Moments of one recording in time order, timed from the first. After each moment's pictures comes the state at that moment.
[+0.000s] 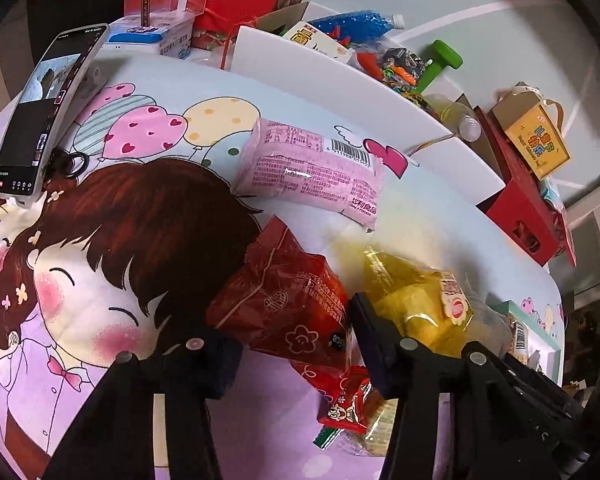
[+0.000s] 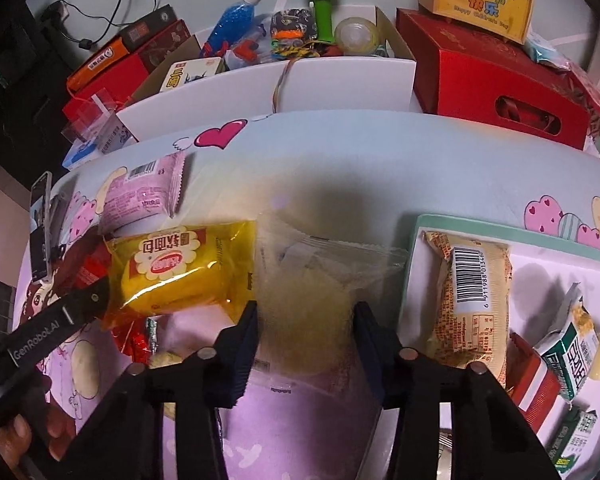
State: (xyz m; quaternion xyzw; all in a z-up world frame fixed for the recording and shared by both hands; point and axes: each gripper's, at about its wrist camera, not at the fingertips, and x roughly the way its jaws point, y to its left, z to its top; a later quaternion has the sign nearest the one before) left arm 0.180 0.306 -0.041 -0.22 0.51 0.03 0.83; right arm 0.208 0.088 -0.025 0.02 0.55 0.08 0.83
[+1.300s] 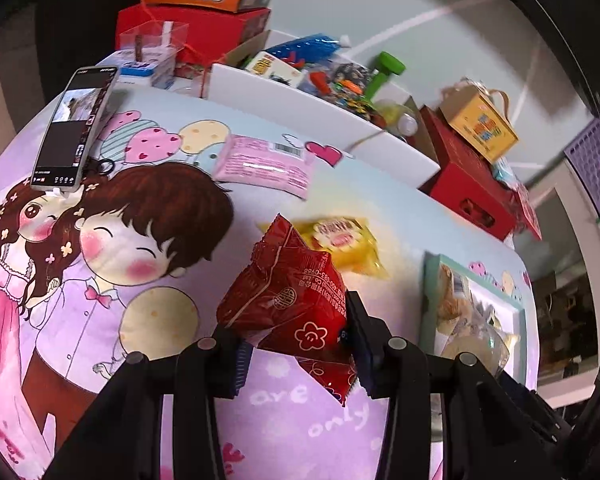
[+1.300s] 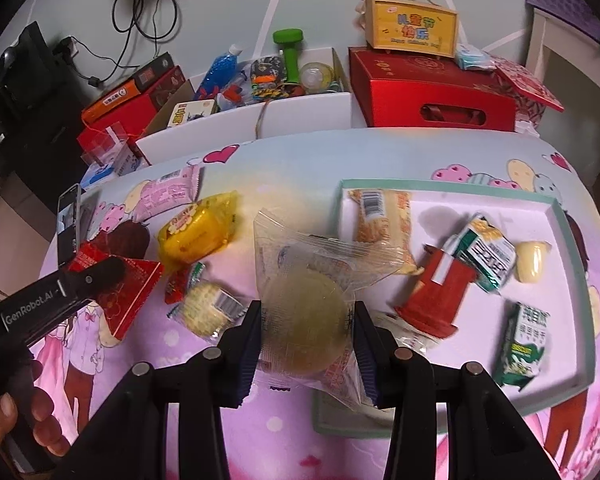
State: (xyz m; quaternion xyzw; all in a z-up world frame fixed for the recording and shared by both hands) left arm 0.108 0.273 0.021 -0.20 0.48 -0.01 0.85; right arm 0.098 0.052 0.036 0.05 0.49 0.04 0.87
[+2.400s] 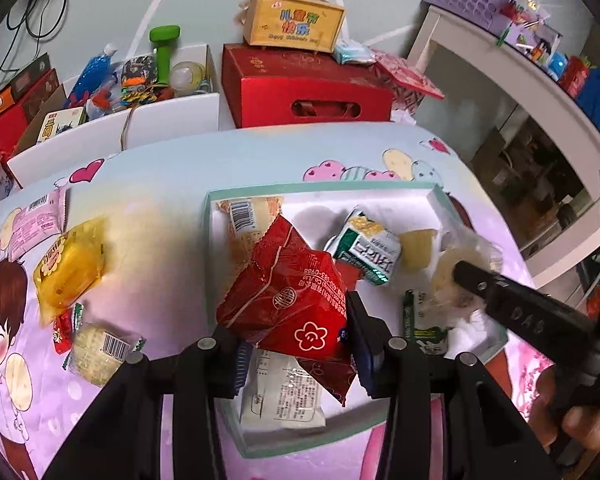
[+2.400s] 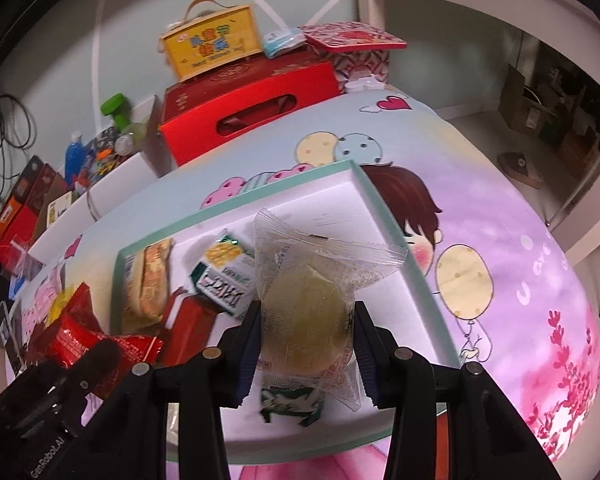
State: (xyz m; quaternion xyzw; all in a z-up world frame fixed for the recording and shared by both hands) left arm 0.115 0.046 0.024 0.00 0.49 -0.19 0.85; right arm 0.085 -0.146 0.033 0.15 0.48 -0.15 0.85
